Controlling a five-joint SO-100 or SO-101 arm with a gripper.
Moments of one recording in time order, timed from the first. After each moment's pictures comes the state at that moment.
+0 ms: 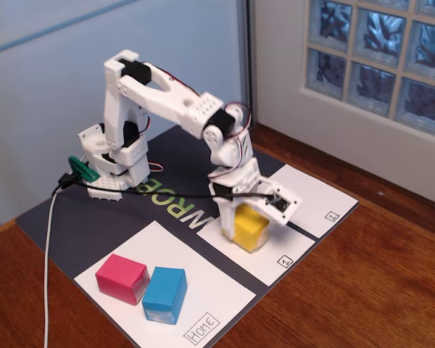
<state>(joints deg) -13.4 76.2 97.2 48.4 97.6</state>
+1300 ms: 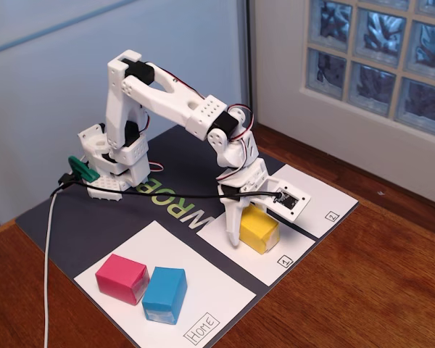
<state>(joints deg) -15.6 76.7 99.1 41.4 101.0</state>
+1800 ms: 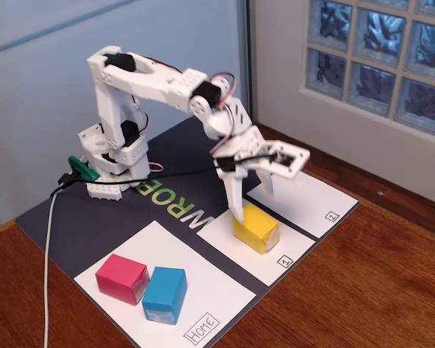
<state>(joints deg) -15.6 95.1 100.5 45.2 98.8</state>
